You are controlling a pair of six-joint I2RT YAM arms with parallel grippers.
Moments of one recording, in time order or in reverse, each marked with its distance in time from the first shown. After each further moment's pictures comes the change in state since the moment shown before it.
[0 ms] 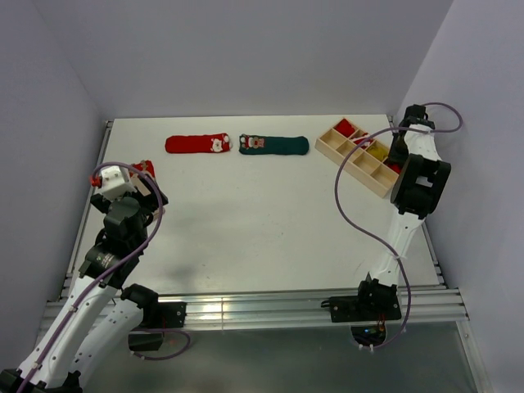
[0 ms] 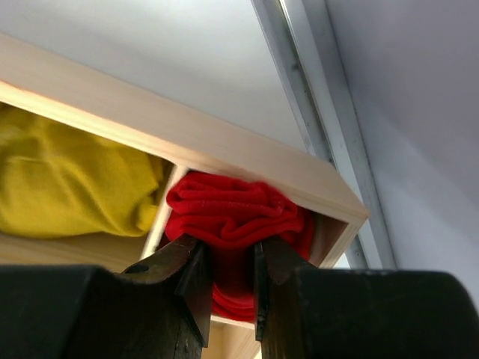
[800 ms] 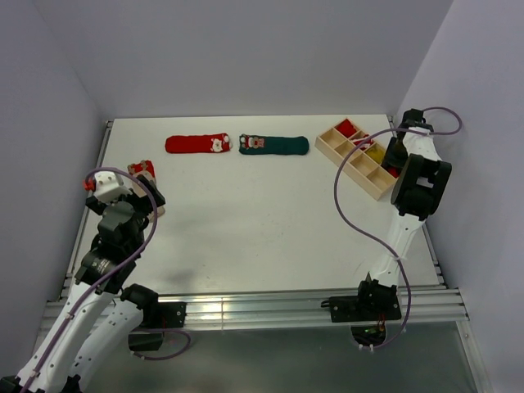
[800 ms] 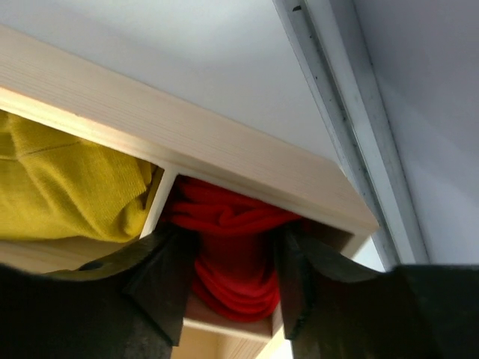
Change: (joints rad) left arm 0.000 -0.049 0.000 0.003 0.000 0.002; right arm 0.008 -0.047 -0.114 0.016 0.000 0.077
